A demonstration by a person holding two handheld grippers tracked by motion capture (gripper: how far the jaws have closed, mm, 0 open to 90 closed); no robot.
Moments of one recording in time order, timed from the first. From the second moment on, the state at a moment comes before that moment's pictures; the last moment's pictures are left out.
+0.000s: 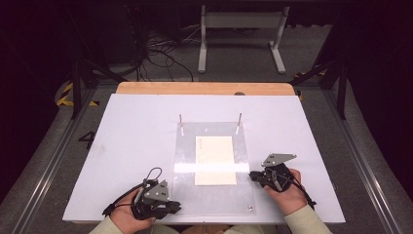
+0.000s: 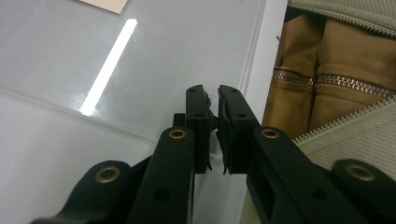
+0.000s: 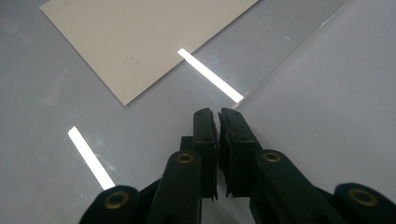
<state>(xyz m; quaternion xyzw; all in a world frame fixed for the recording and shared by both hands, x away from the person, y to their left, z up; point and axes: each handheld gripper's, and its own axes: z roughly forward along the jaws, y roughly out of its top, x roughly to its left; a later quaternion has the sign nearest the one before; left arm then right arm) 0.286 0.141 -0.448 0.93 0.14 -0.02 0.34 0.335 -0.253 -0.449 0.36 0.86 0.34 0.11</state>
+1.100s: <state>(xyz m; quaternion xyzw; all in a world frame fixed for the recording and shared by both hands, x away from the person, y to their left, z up) 0.322 0.175 -0.446 0.83 0.29 0.04 0.47 0.434 -0.232 -0.382 0.33 0.85 0.38 0.17</state>
